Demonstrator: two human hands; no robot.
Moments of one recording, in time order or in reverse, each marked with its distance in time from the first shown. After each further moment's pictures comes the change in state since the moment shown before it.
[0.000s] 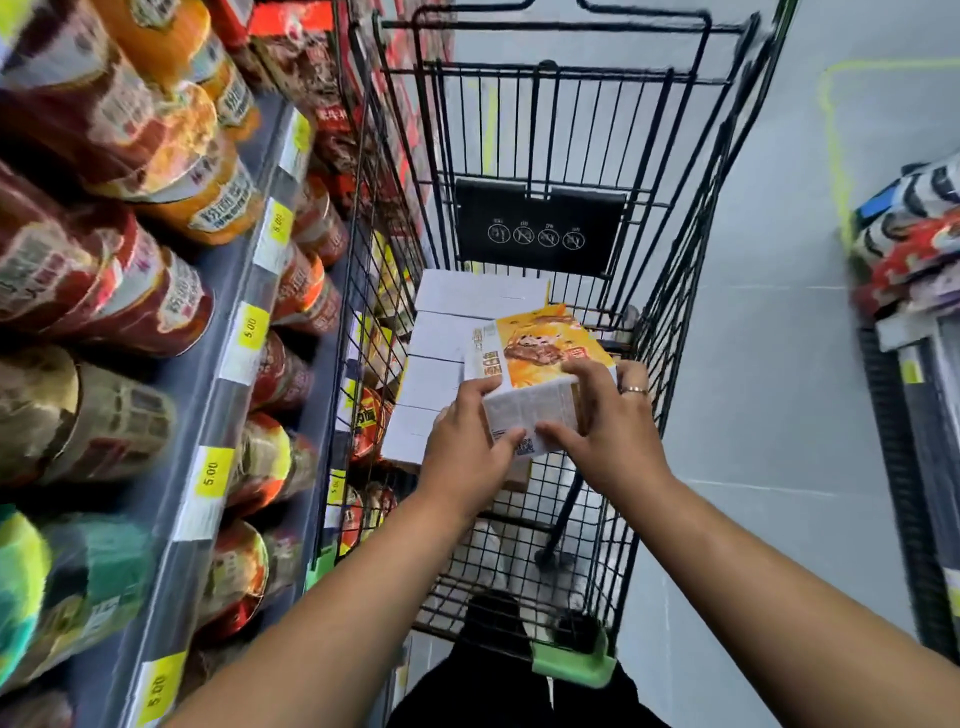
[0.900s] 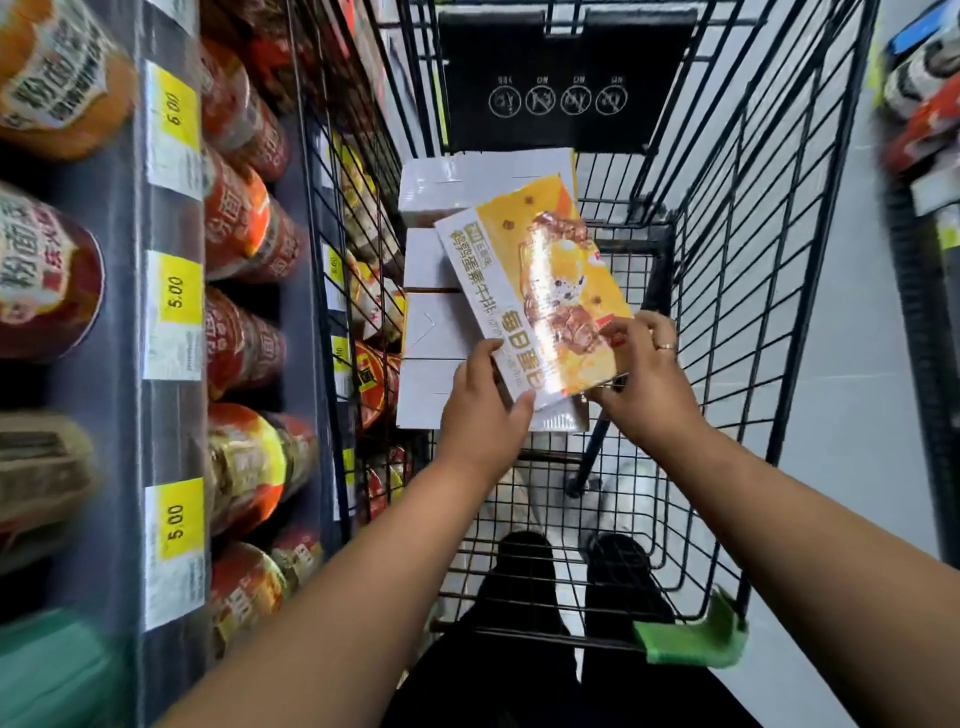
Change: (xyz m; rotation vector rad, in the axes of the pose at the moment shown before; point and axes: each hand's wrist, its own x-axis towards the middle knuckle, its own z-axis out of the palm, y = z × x) left_hand 0.064 -0.115 0.026 -0.037 -0.234 -0.041; right_hand 0.028 0.051 0.118 -0.037 -0.040 0.191
